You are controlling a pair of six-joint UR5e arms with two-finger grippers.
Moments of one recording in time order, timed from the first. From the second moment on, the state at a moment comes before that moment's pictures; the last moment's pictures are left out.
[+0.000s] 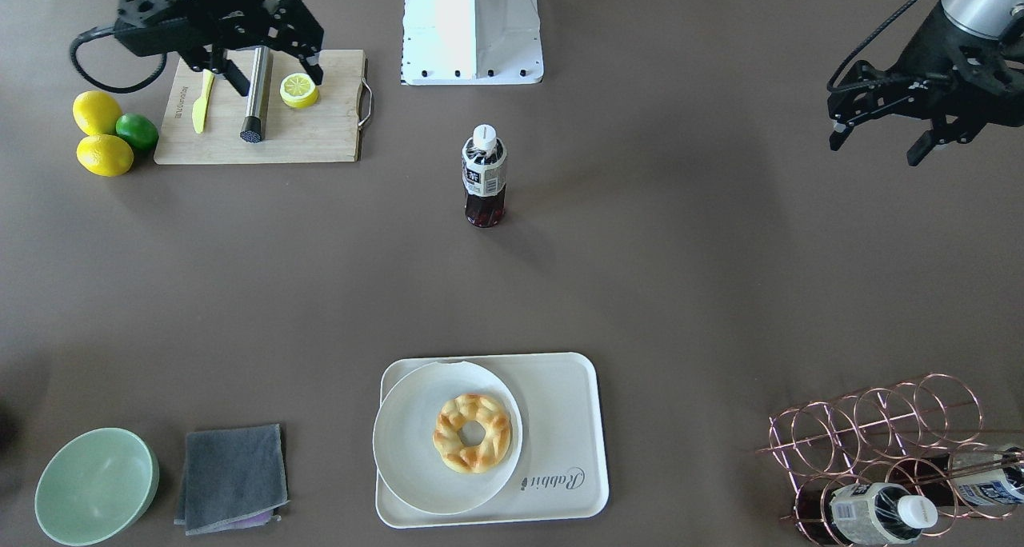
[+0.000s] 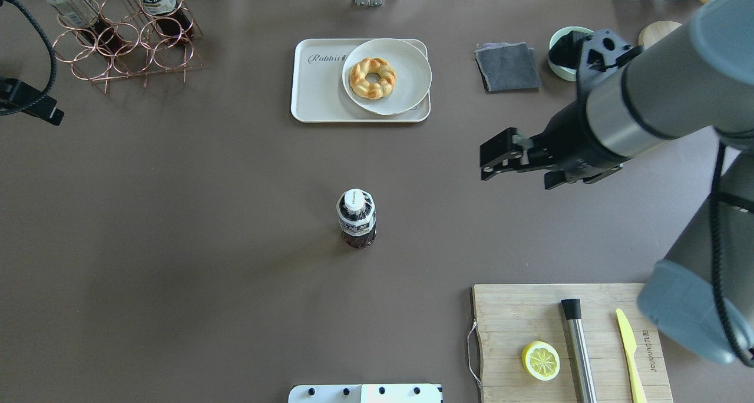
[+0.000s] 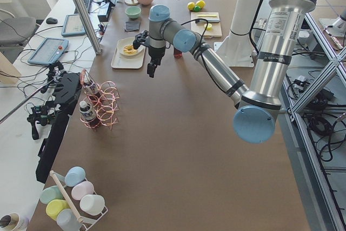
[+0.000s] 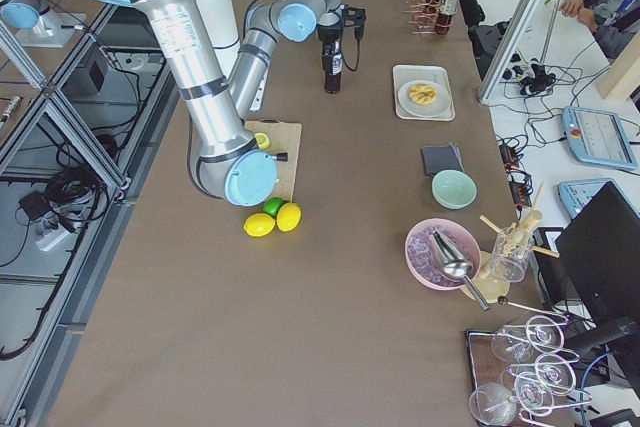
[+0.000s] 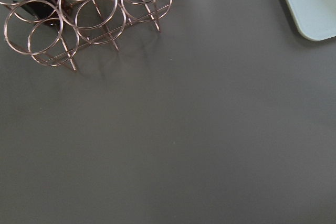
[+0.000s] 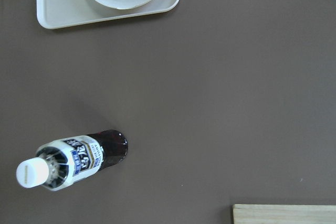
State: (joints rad) left arm -1.15 -1.75 -2.14 -1.38 -2.19 -0.39; right arm 0.75 -1.13 2.28 -1.83 2.11 1.18
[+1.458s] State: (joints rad) left arm -1.24 -1.38 -2.05 -1.84 -2.24 -0.28; right arm 0.45 -0.65 1.83 -1.94 1.74 1.23
